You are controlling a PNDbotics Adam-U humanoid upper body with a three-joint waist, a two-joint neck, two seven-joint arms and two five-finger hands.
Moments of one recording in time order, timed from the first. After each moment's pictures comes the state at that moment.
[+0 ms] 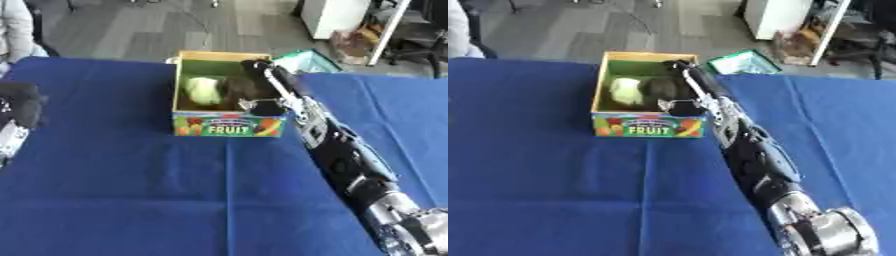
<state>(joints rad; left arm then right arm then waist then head) -0.34 0.30 -0.02 -1.94 0.05 0.14 -0.16 -1.05 -0.22 -0.12 -0.57 0.95 -0.52 -0.15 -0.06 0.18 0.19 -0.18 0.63</state>
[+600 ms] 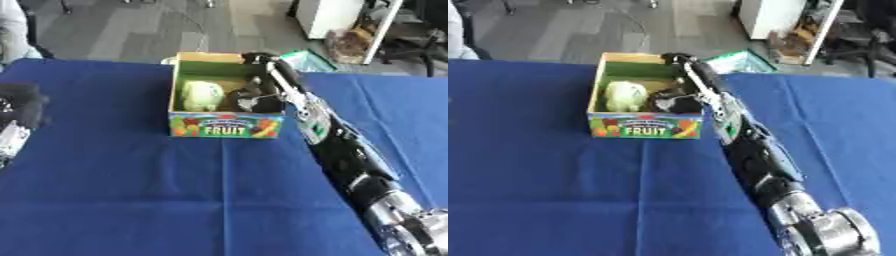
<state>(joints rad) -0.32 0.30 -0.01 -1.94 0.05 0.14 -0.16 -1.05 -0.23 -0.07 -0.73 0.60 -0.58 0.06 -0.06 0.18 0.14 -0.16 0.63</state>
